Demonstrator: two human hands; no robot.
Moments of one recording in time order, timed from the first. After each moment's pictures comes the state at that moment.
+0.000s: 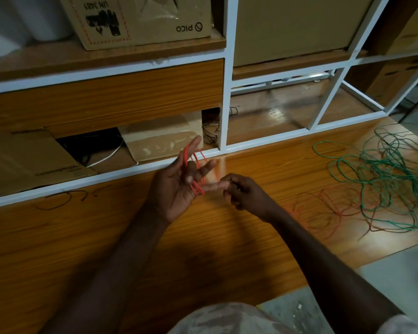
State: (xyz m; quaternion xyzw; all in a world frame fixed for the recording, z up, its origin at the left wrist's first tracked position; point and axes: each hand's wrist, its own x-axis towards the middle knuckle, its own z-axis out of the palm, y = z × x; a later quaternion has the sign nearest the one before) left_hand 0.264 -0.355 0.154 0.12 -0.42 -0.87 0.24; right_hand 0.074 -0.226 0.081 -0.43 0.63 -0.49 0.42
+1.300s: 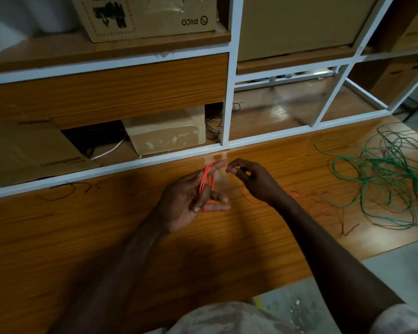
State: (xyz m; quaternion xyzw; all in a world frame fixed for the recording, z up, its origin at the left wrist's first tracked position) left_hand 0.284 -0.326 0.130 0.15 -0.50 -0.85 0.10; right_hand 0.054 -0.230 0.098 -0.52 0.72 -0.40 0.24
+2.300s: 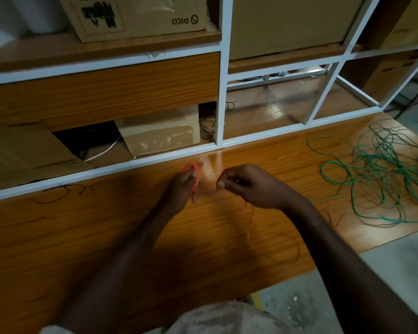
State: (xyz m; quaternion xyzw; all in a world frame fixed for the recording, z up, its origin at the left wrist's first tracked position) left_hand 0.253 -0.358 0.087 0.33 -0.71 -0.60 0.17; right_hand 0.083 -0.195 0.174 -0.61 0.68 -0.28 0.30
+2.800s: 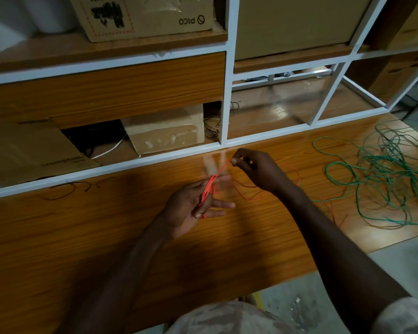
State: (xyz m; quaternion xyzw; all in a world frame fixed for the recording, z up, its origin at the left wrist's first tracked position) left_hand 0.286 -0.311 0.121 0.20 -0.53 -0.82 0.10; right_hand 0.045 -0.225 0.131 -0.56 0.74 -0.35 0.15
